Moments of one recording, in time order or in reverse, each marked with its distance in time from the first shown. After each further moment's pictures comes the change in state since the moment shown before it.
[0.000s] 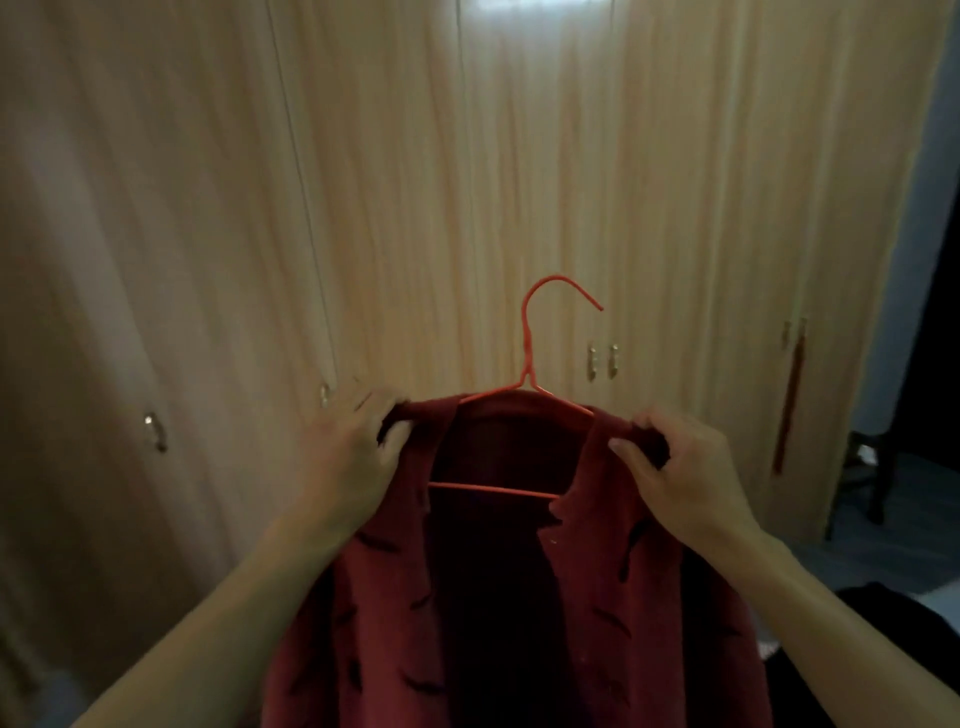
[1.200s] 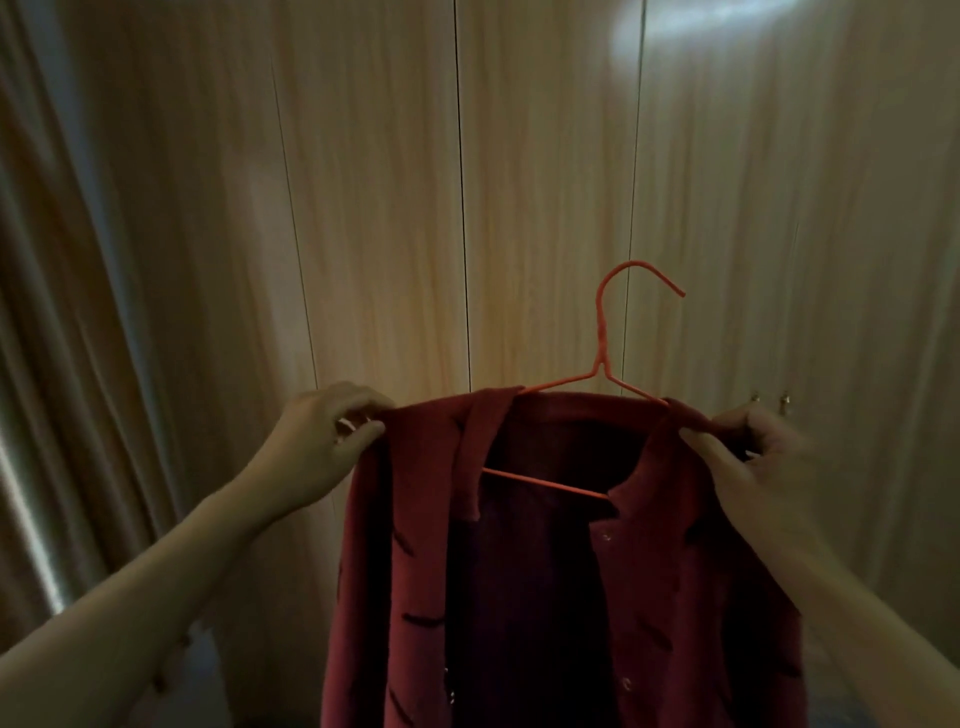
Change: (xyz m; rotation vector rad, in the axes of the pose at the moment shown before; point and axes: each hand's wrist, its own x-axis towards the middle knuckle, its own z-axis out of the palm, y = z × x) left_hand 0.019 -0.177 -0.110 -0.029 -0.253 -0.091; right_hand 0.078 -0.063 0.133 0.576 0.083 0.181
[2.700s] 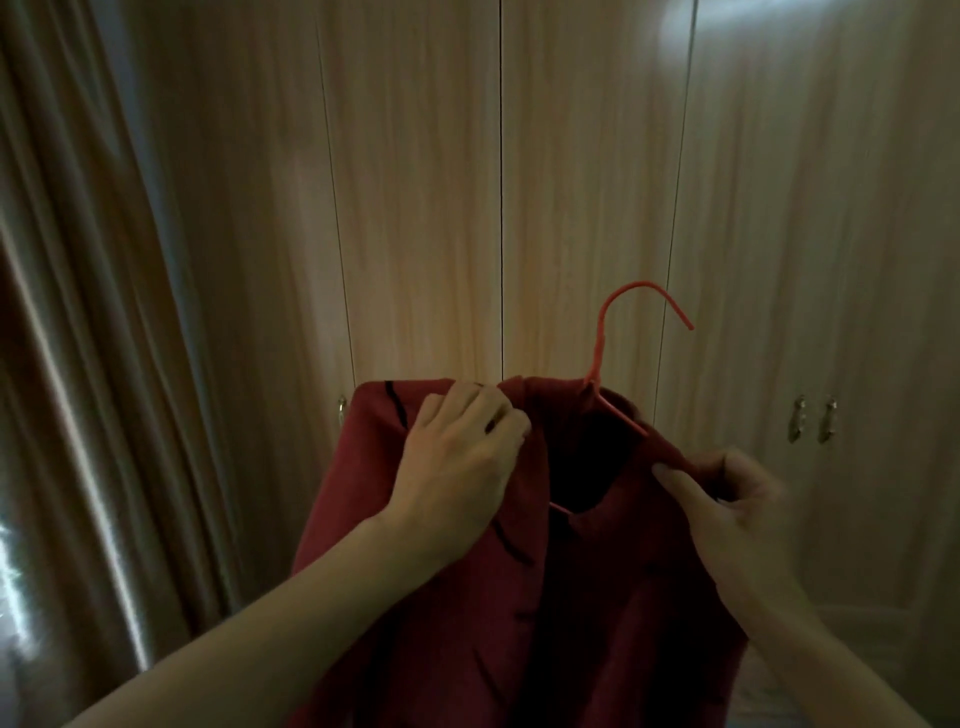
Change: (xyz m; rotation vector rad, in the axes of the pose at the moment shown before) left_hand -0.015 0.087 0.043 0.347 0.258 0.289; right_hand -0.054 -0.035 0.047 0.258 -0.063 0.268
